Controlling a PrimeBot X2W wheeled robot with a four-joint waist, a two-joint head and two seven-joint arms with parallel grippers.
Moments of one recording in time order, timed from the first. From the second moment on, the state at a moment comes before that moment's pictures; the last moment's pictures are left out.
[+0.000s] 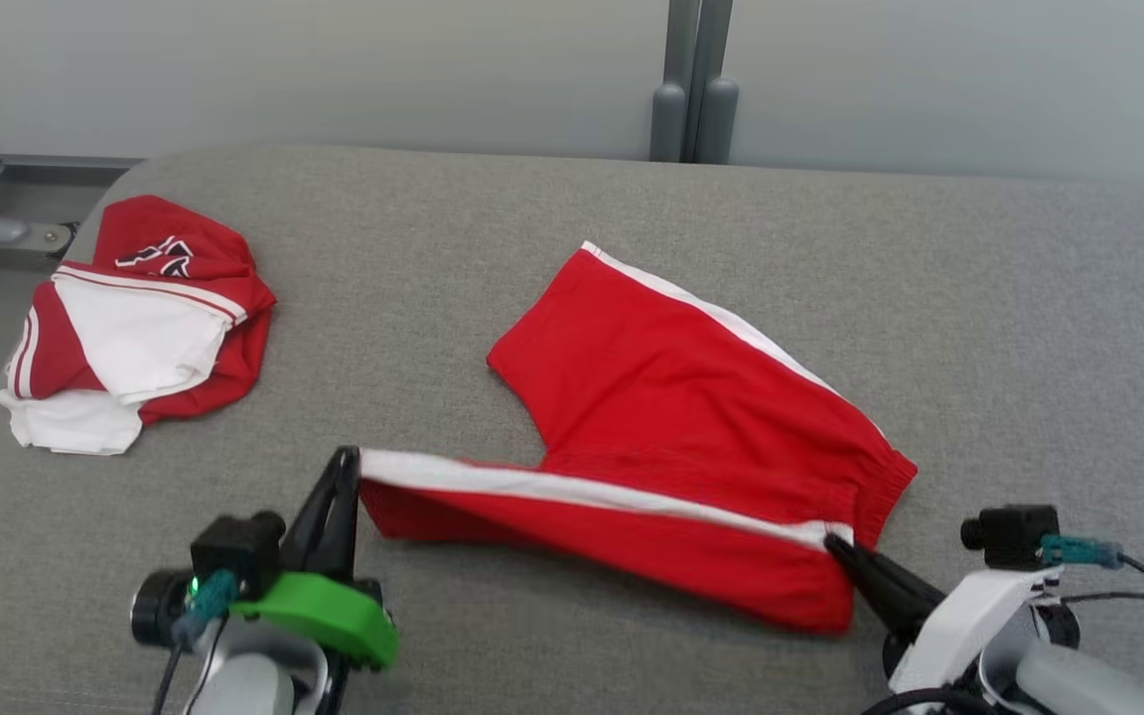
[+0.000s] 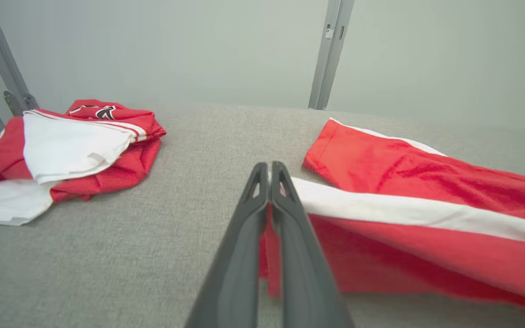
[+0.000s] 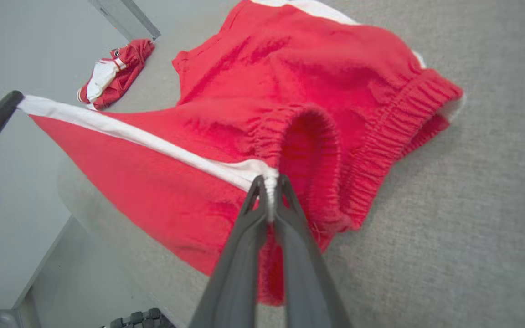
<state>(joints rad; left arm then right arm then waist) -0.14 0.07 -0.15 0.43 -0.23 -0.13 -0.26 -0.35 -0.58 1.01 0.41 1.20 0.13 -0.26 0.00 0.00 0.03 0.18</state>
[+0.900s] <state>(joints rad) -0.86 0.13 -0.24 0.80 -0.11 -0.12 -0.26 -0.44 -0.31 0.55 0.26 1.22 0.13 -0.26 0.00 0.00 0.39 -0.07</state>
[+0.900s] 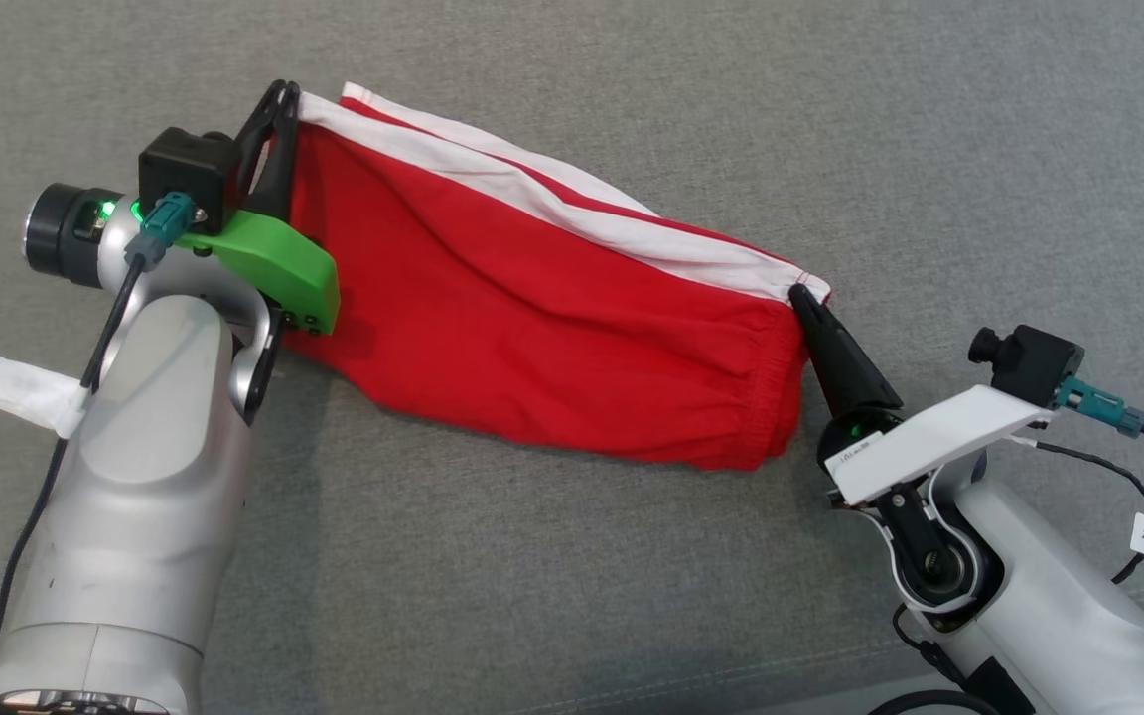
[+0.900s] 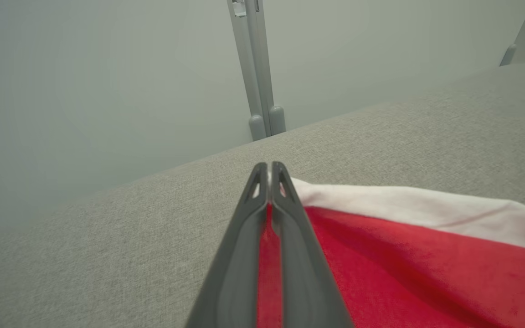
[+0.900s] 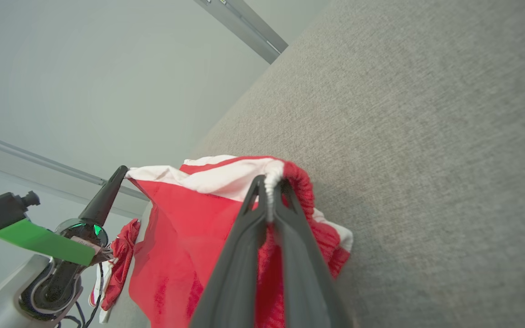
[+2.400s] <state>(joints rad) -0.75 0.08 -0.11 1.07 -0.20 -0.12 -0.26 -0.30 -0.07 -0.12 0.27 0.23 0.13 -0.26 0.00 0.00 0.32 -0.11</state>
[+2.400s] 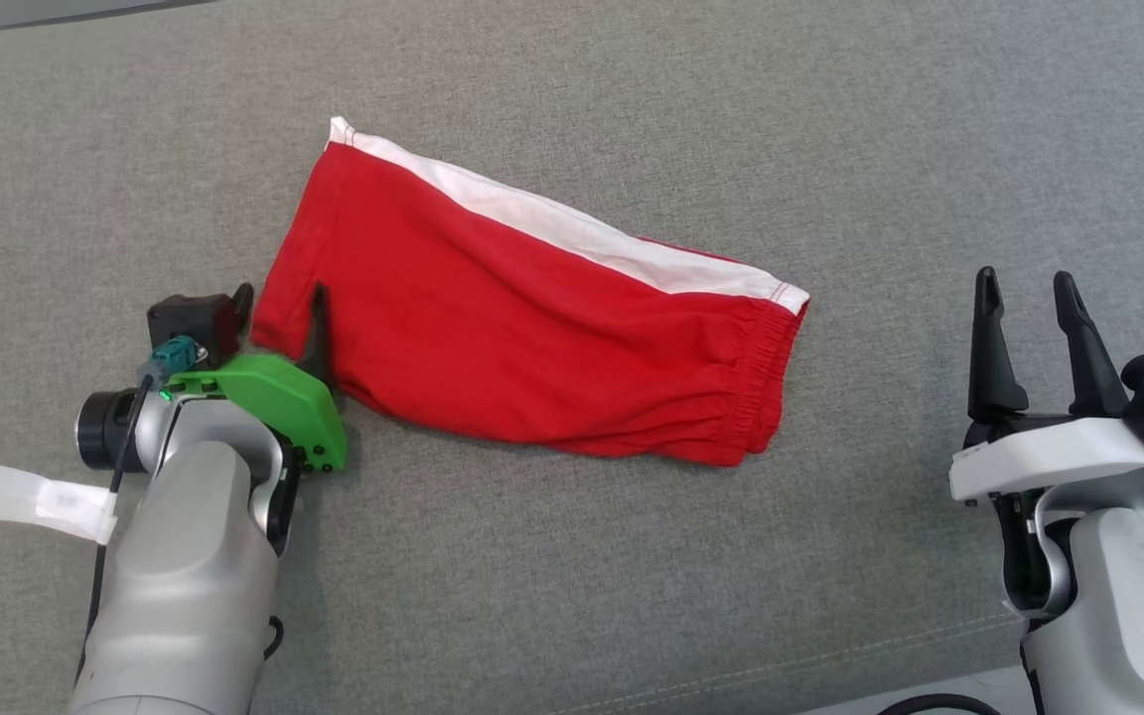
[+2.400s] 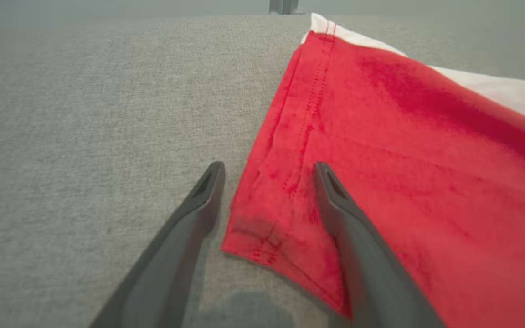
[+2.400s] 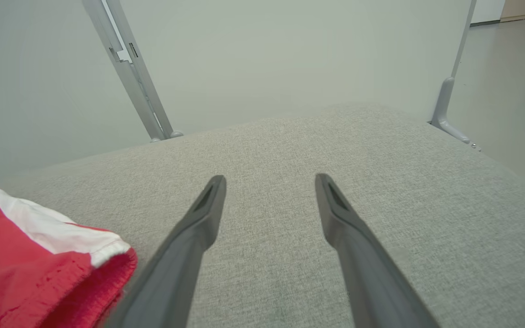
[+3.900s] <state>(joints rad) -0.24 0.05 -0.17 0.58 -0.22 -0.03 -0.26 -0.21 -0.05 0.03 0.43 0.29 0.13 -0.26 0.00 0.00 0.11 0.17</state>
